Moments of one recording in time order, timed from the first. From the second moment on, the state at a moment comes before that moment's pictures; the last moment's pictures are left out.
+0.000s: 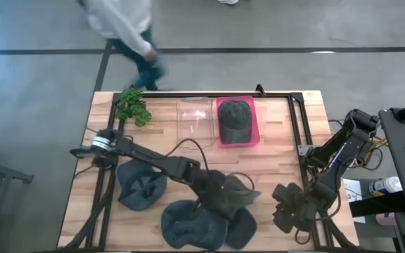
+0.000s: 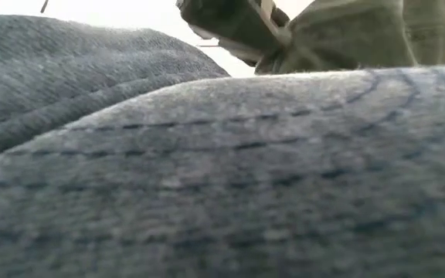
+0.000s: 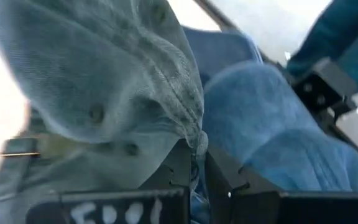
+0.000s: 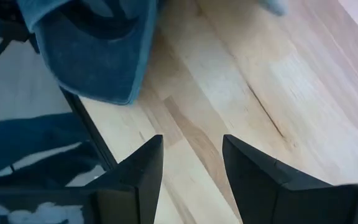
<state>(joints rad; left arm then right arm) -0.28 1.94 1.53 -0.41 0.31 0.24 0.96 1.34 0.93 -0.76 0.23 1.59</state>
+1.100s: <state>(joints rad) -0.29 1.97 1.86 -0.58 -0.01 0.50 0.74 1.38 1.50 -1.24 0.50 0.65</state>
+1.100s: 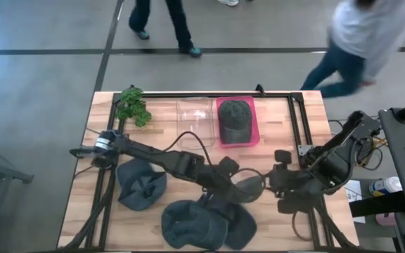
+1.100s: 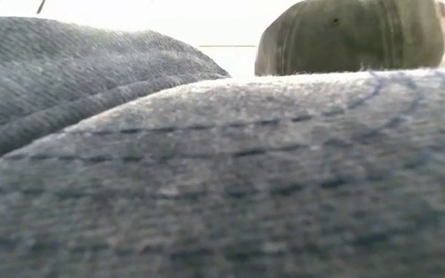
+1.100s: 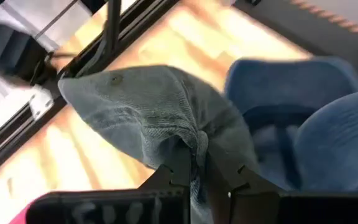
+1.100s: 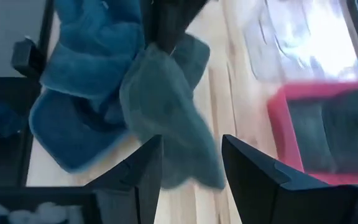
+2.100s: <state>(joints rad) -0.34 1.97 1.88 -0.58 0.06 0.42 0.70 1.72 1.66 -1.11 0.45 0.52</state>
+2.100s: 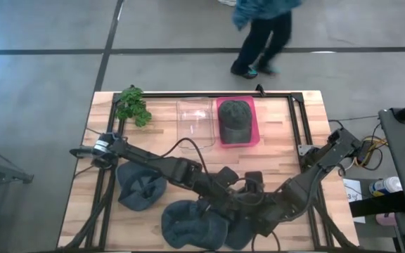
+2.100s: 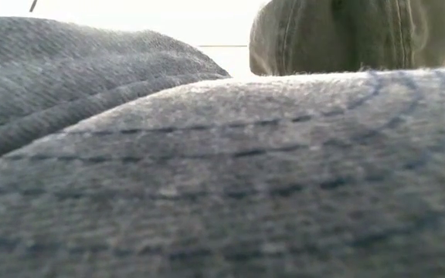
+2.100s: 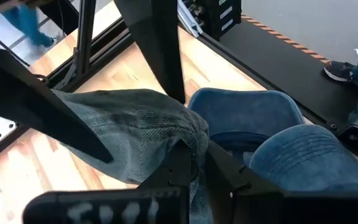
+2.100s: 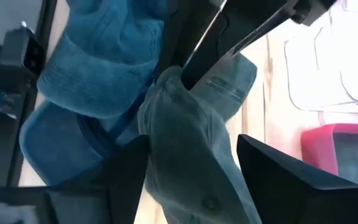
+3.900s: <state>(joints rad) -0.35 1.46 1.64 -0.68 -0.21 -0.11 0.17 1.15 1.37 -0.99 0.30 0.45</state>
